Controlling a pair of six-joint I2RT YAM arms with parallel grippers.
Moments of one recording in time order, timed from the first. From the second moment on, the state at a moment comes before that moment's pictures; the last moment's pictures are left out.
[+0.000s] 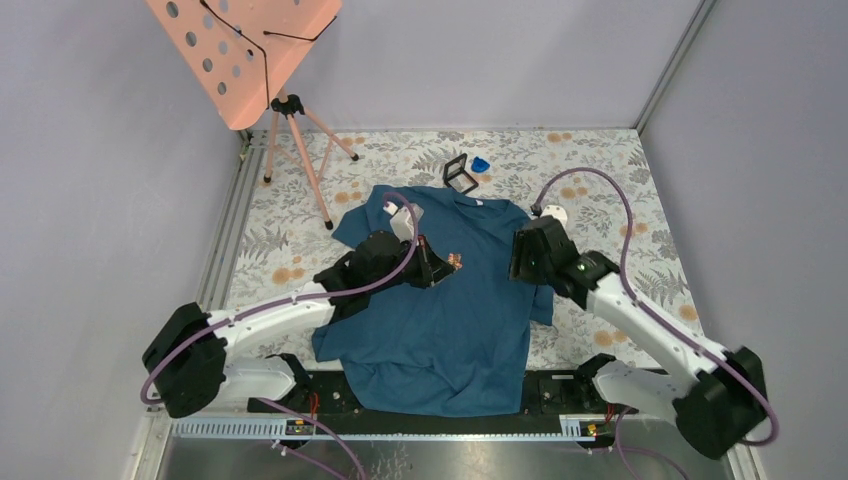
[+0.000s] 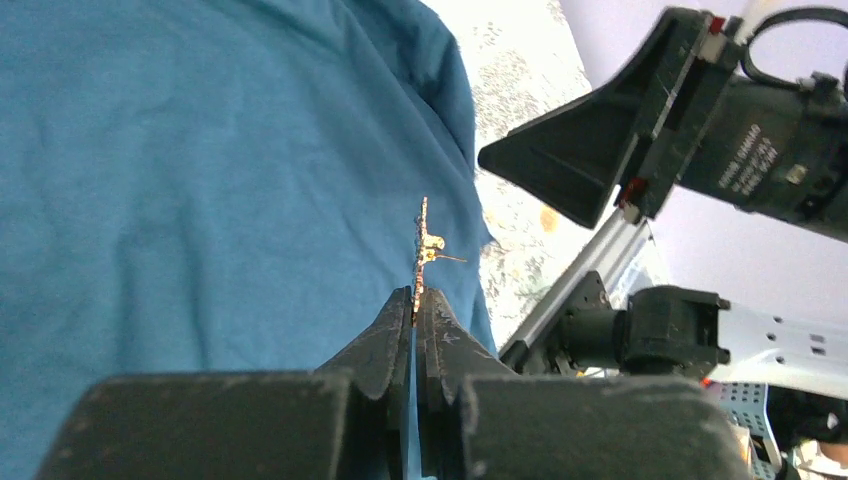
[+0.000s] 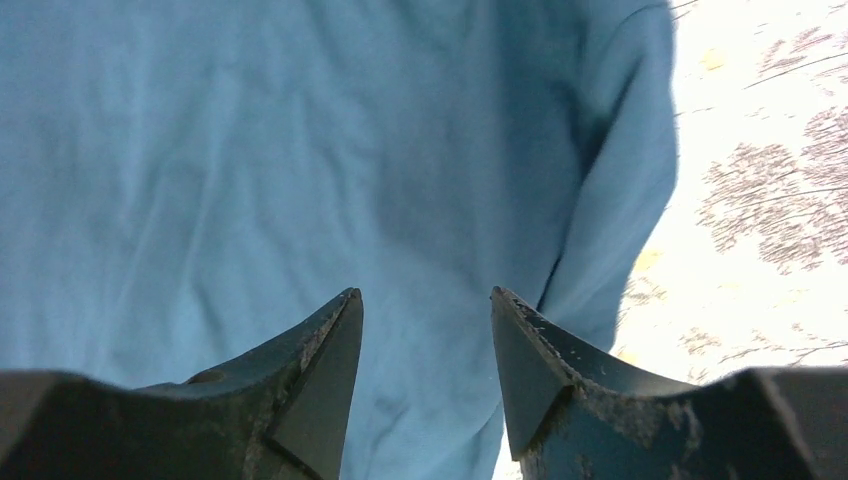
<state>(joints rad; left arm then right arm) -0.88 1.21 0.68 0.18 0.10 -0.77 0.60 1.03 0.77 -0.60 0.25 0.57</state>
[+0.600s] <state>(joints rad) -0.80 1.58 0.87 0.31 0.12 -0.76 0.34 1.63 1.01 -0.44 0.10 0.43</state>
